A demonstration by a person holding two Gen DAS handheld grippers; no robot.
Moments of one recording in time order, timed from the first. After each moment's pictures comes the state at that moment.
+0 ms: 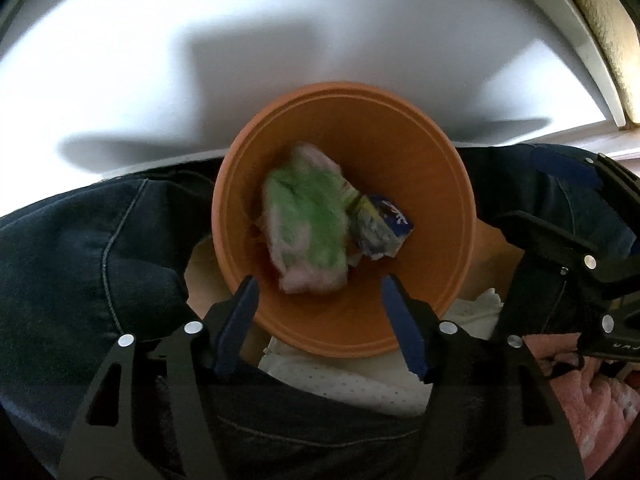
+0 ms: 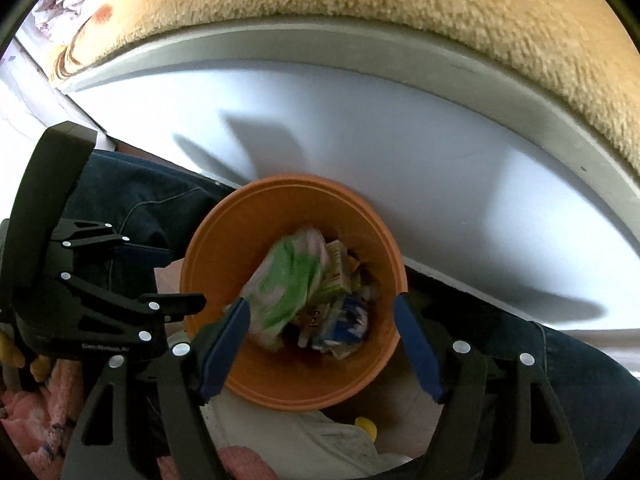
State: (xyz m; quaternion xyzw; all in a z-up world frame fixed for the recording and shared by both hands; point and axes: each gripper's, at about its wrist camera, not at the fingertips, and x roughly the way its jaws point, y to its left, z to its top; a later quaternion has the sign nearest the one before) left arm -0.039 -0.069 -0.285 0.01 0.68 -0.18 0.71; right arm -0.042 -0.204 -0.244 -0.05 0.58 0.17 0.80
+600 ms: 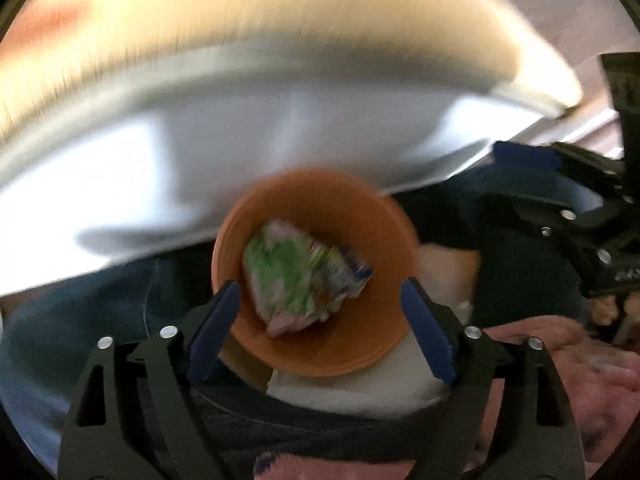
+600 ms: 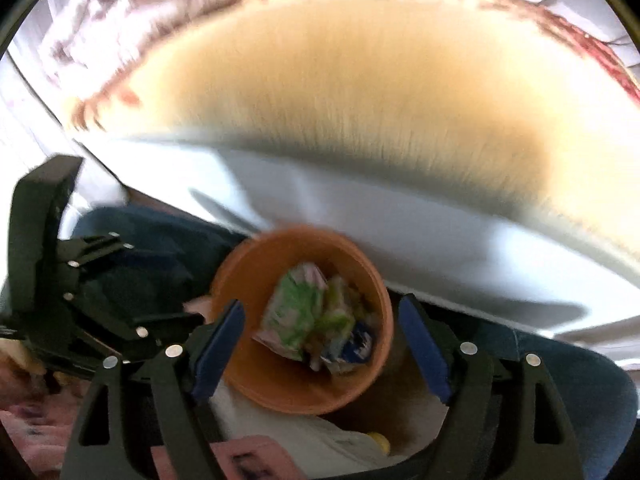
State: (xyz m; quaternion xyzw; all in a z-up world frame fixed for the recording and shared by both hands) left arm -0.054 -0.075 -0.195 0.04 0.56 -0.27 0.78; right arm -0.057 -0.238 -0.164 0.02 0.50 0.18 0.85
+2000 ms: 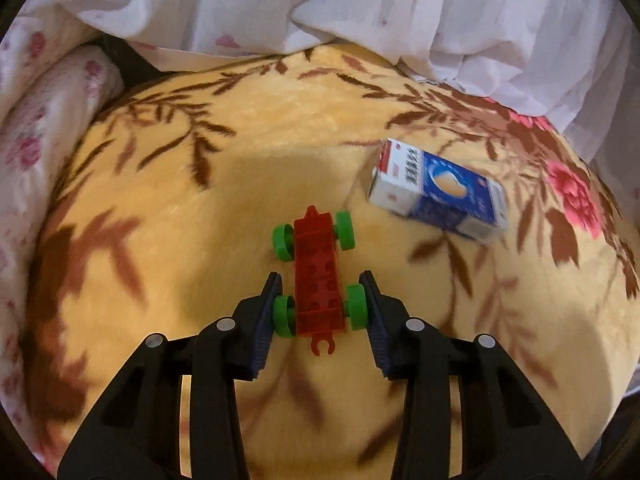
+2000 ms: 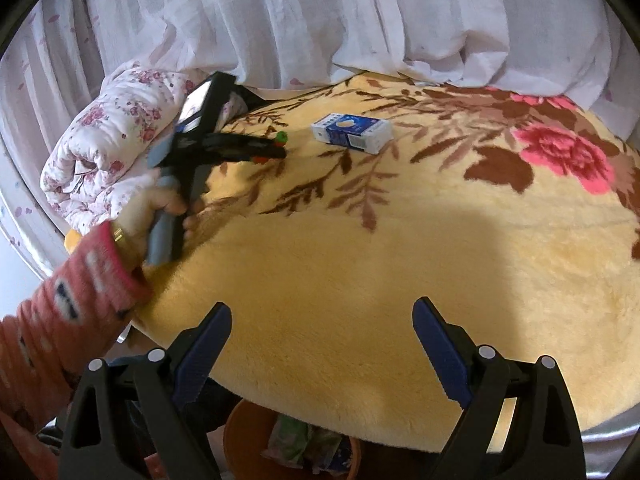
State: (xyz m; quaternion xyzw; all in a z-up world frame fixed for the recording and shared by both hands) left arm 0.261 -0.110 -0.073 0.04 0.43 -0.15 0.89; right arm 0.034 -0.299 -0.067 0.08 0.38 0.14 0.91
